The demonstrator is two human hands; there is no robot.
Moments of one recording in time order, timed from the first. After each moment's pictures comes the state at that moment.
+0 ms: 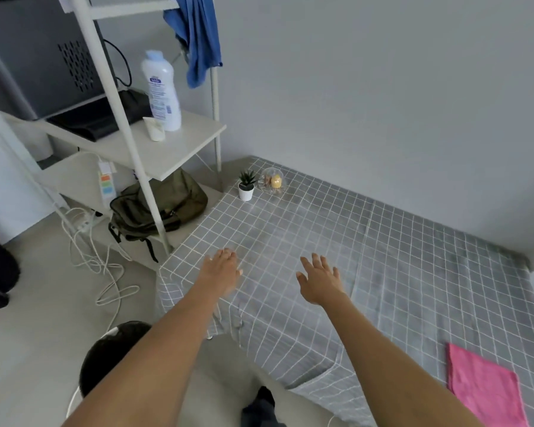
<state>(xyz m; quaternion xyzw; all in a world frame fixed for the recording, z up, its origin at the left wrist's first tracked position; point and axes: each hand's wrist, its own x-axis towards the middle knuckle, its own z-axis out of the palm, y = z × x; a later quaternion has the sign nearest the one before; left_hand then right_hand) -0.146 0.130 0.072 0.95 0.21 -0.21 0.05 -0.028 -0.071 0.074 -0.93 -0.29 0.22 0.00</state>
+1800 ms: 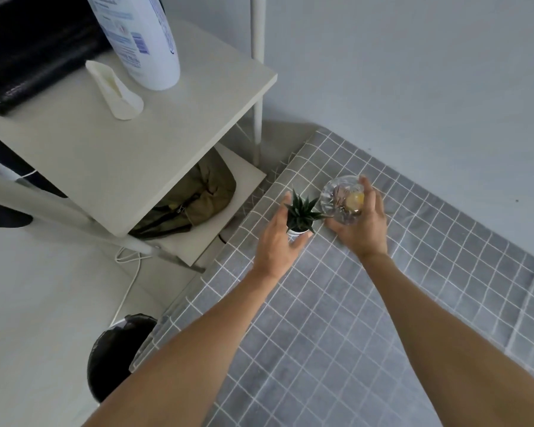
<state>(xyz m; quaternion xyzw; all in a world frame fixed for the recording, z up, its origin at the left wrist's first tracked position) 0.112 0.294 -0.060 0.84 0.29 0.21 0.42 0.270 0.189 -0.056 -0.89 -0.31 0.05 0.32</state>
